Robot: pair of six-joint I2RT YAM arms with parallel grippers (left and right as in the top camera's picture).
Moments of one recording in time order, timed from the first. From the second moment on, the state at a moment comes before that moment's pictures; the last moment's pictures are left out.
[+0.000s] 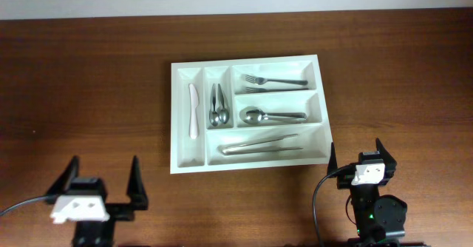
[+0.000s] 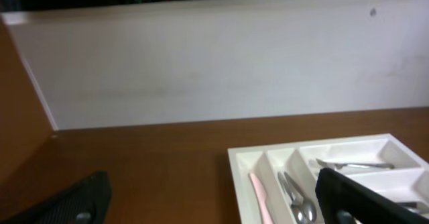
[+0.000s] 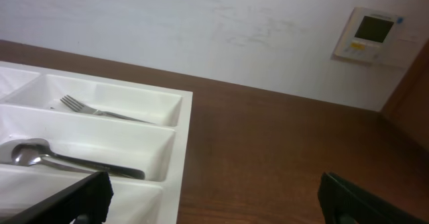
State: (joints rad) left arm -0.03 0.20 0.76 -0.62 -0.01 0.04; right arm 0.05 0.02 0.01 -0.07 0.06 -0.20
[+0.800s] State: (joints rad) left arm -0.03 0.12 0.15 -0.07 0.05 0.04; right arm 0.05 0.02 0.01 -0.07 0.06 -0.20
